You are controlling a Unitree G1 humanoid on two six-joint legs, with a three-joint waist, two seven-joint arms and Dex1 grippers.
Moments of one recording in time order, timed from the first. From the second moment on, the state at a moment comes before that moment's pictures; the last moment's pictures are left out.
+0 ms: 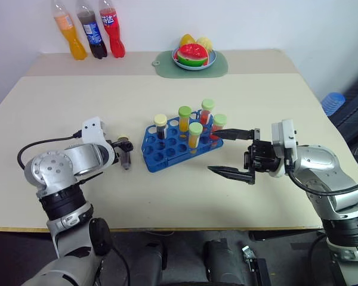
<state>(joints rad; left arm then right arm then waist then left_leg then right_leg) -0.70 0.24 0.57 -0.08 -0.80 1.61 0.50 -0.32 -0.69 -0.01 -0.28 0.59 0.26 1.10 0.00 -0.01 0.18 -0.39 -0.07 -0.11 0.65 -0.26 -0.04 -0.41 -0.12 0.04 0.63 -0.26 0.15</state>
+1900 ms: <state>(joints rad) -0.32 0.20 -0.16 0.00 -0.16 -0.19 -0.60 -0.16 -0.72 -0.16 -0.35 0.51 0.29 0.94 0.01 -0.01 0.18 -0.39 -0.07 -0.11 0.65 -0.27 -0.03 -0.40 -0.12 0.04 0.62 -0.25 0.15</state>
